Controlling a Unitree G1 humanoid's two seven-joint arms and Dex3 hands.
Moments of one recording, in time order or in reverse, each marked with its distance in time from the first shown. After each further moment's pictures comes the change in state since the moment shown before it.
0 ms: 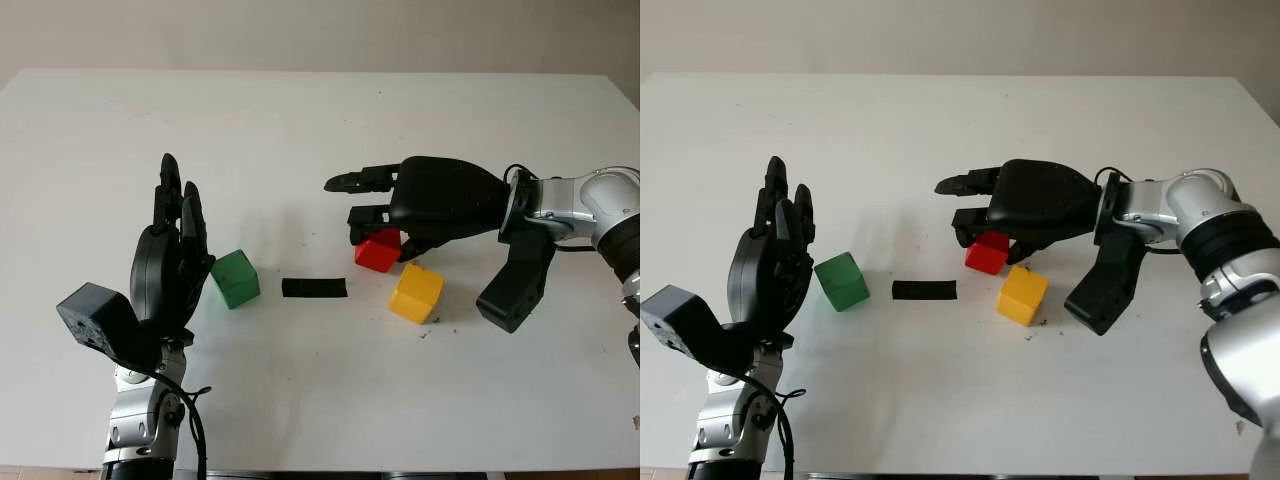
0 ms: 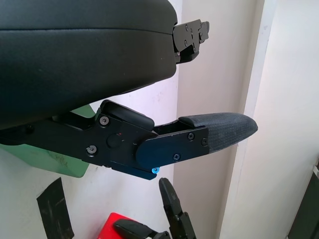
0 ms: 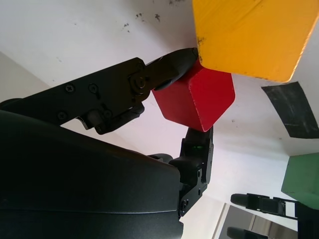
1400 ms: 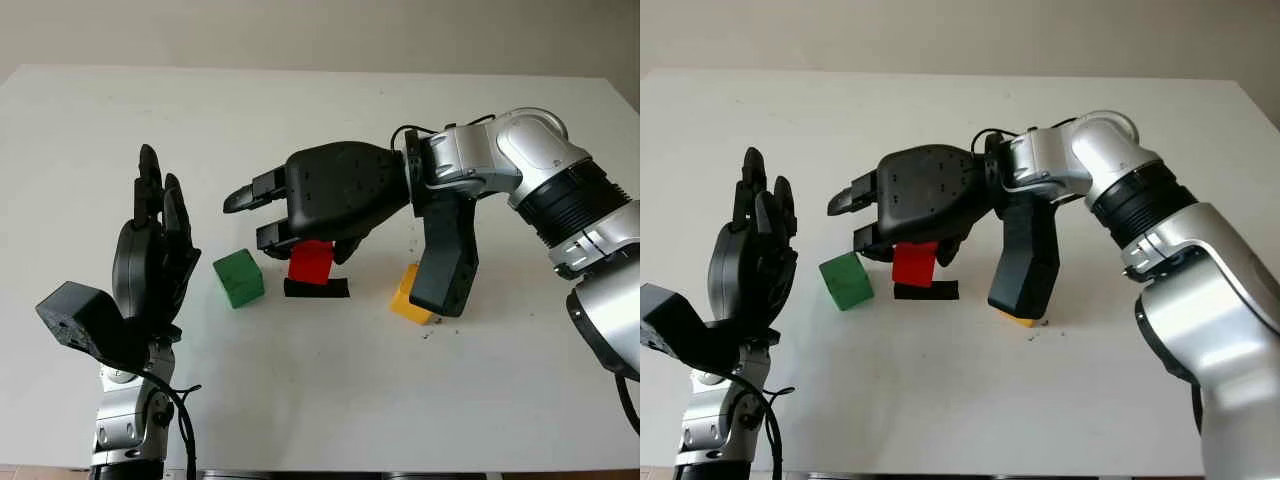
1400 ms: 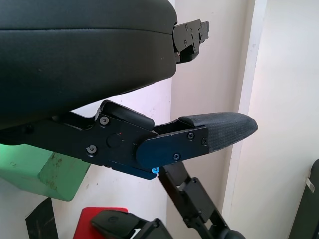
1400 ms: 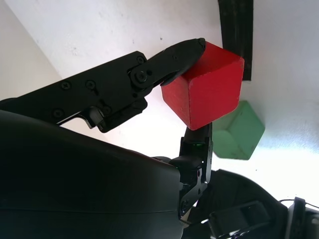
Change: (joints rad) left arm 0.006 0.021 0.025 -0.062 0.003 0.026 0.044; right arm -0.136 0.202 -0.010 -0.268 0.195 -0.070 0.545
